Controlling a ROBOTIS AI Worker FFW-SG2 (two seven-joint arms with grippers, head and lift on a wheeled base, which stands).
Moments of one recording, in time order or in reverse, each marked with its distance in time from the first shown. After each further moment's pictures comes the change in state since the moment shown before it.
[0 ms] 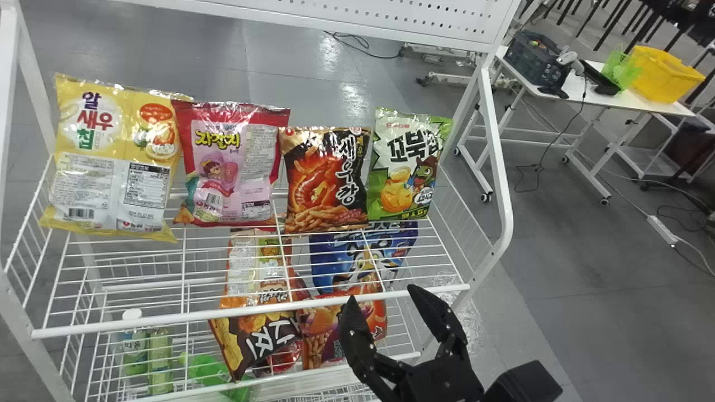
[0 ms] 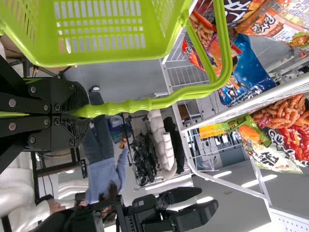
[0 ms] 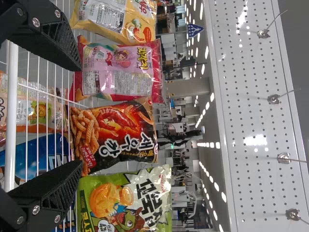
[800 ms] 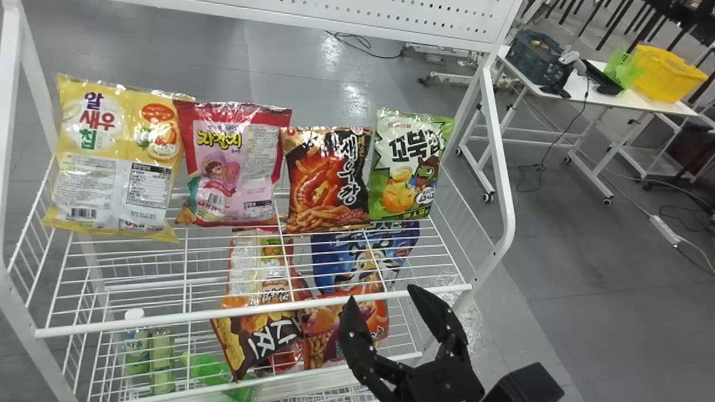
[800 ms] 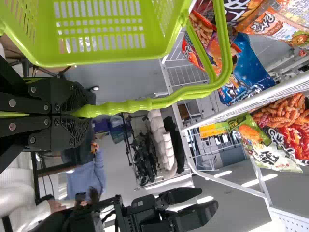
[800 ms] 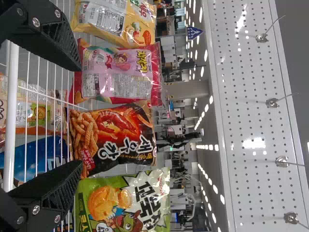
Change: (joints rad) left arm -0.002 0.000 -0.002 -0.002 -0.001 0.000 0.002; right arm 0.000 -0.005 0.006 0.000 0.006 -0.008 0.003
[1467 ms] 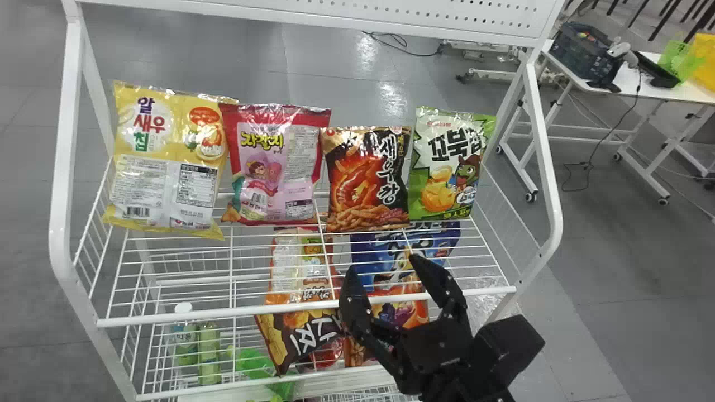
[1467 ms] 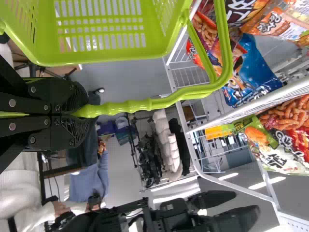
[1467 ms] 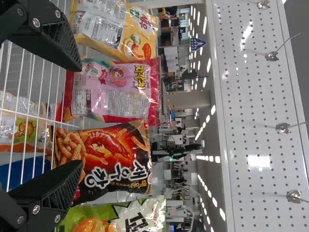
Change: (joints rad) left arm -0.033 0.012 -0.019 0.011 -0.022 0.032 0.000; right arm -0.187 0.050 0.086 0.039 0.076 0.147 -0.016
